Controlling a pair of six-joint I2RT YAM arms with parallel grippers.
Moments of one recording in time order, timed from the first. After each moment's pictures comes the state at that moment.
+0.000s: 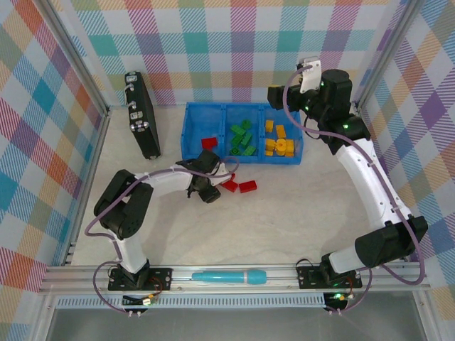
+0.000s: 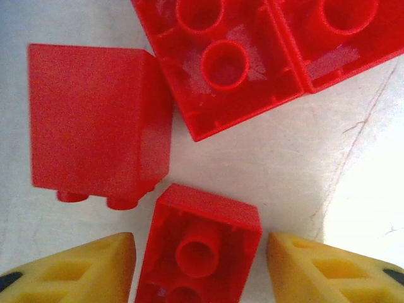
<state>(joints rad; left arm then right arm) -0.59 1.81 1.09 -0.48 -0.02 0.41 0.30 1.44 1.61 -0.38 -0.16 0.07</state>
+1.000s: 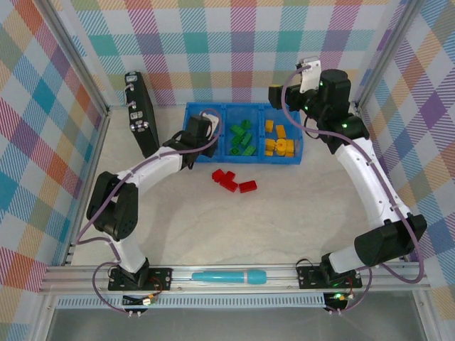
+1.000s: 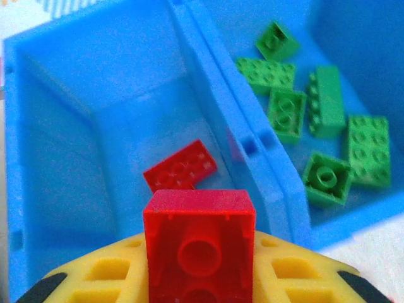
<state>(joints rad) -0.49 1.77 1.34 -0.25 -0.21 0.02 0.30 1.46 1.61 -0.38 -0.13 0.05</state>
